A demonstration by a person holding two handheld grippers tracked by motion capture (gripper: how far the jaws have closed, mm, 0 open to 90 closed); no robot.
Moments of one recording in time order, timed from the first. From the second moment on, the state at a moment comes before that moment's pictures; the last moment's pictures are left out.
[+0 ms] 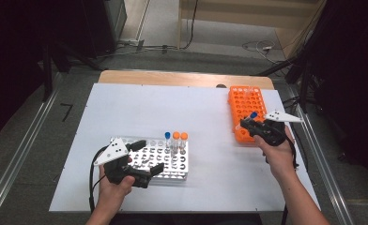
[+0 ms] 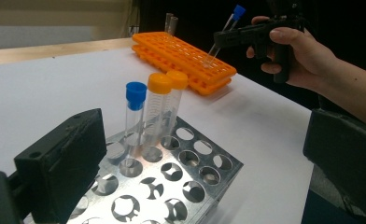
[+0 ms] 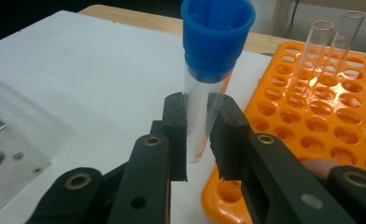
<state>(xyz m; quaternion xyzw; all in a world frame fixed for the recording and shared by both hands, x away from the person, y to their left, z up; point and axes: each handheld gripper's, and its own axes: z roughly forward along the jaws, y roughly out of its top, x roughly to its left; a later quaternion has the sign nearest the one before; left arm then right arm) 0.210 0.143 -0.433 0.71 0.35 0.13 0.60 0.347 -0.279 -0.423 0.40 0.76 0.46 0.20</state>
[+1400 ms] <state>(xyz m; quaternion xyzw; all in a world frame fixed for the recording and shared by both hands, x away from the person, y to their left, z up) 0.225 0.053 -0.422 0.76 0.28 0.11 0.58 0.233 -0.233 -0.438 0.27 0.82 0.49 0.10</state>
